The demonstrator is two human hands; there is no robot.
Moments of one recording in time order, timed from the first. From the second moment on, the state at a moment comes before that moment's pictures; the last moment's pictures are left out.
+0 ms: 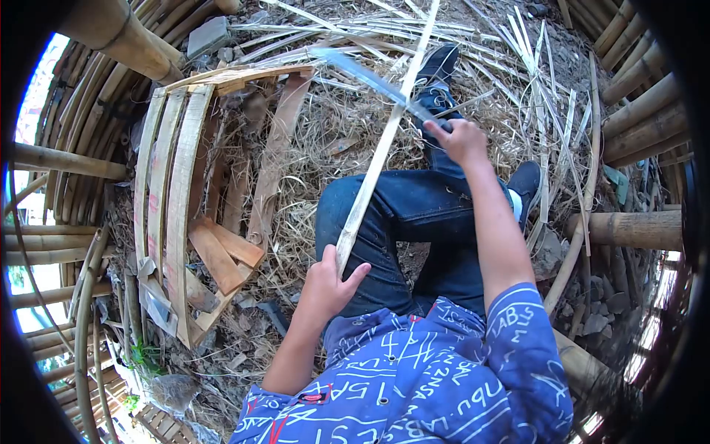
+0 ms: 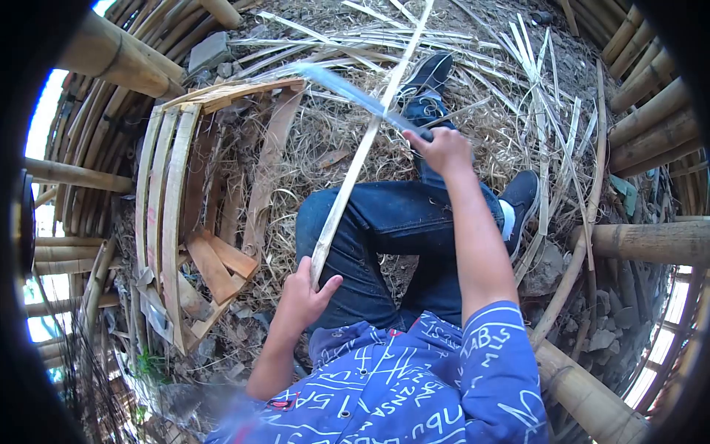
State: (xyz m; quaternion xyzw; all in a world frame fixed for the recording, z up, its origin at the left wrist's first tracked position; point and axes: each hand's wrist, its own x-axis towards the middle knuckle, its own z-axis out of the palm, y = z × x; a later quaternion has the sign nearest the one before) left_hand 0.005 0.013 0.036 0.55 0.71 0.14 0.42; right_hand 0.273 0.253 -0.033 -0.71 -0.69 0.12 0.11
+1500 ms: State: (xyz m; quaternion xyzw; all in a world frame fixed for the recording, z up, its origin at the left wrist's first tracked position) left_hand -0.015 -0.063 0.041 0.49 0.70 0.15 0.50; right_hand 0.260 0.223 0.006 -0.58 -0.81 0.07 0.10
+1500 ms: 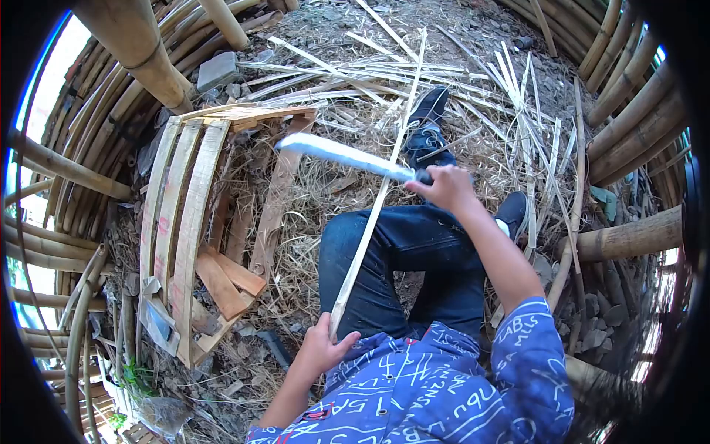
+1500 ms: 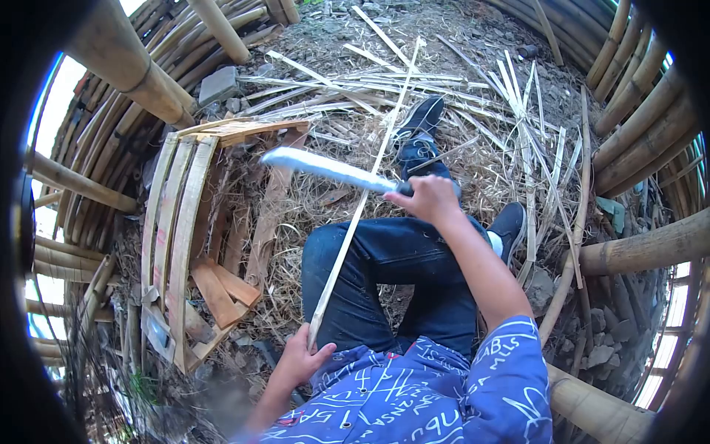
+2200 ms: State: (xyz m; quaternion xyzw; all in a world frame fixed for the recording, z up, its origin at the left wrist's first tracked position) left_hand -0.037 -0.097 0.006 0.58 0.70 0.10 0.40; right_hand 0.277 0.259 0.022 -0.55 -0.83 -0.02 0.07
